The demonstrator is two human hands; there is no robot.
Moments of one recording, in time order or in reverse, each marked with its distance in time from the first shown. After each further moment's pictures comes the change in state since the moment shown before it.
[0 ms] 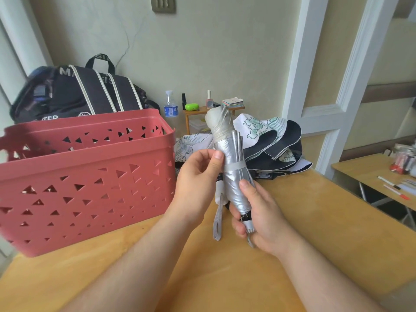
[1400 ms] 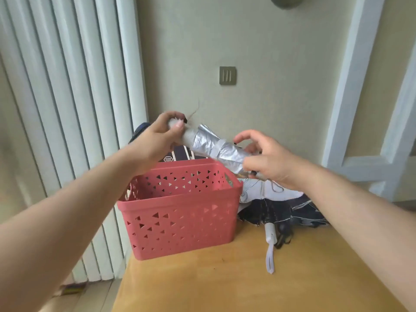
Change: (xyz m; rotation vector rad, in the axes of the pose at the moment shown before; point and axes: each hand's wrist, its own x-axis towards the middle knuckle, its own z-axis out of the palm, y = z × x) left_hand 0.034 0.245 -0.222 0.466 0.011 0.155; right_hand 0.023 -0.215 0.168 -0.665 -0.224 -0.204
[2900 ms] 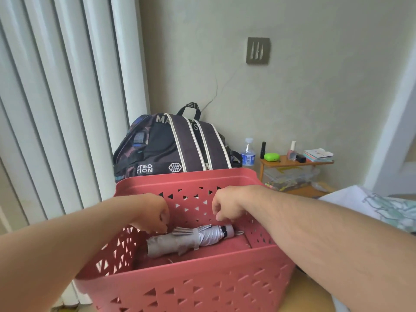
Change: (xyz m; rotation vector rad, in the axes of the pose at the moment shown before) left_hand 0.104 -0.242 -0.021 1.146 -0.823 -0.365; right_hand 0.259 0.161 0.130 -1.024 -0.681 0.226
